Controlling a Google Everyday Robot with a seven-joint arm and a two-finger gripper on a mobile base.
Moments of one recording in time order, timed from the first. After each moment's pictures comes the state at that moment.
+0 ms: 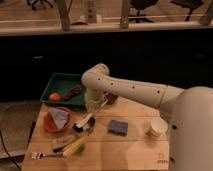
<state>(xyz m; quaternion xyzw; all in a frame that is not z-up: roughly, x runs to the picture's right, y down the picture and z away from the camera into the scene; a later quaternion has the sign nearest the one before) -0.065 0.137 0.770 -0.32 -0.23 -0.38 0.84</state>
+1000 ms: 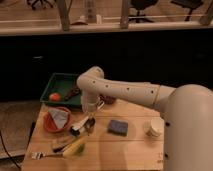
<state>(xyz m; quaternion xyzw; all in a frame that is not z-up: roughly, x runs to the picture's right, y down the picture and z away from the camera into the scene) -0.085 0.151 0.775 -0.33 -0.23 -0.39 0.83</state>
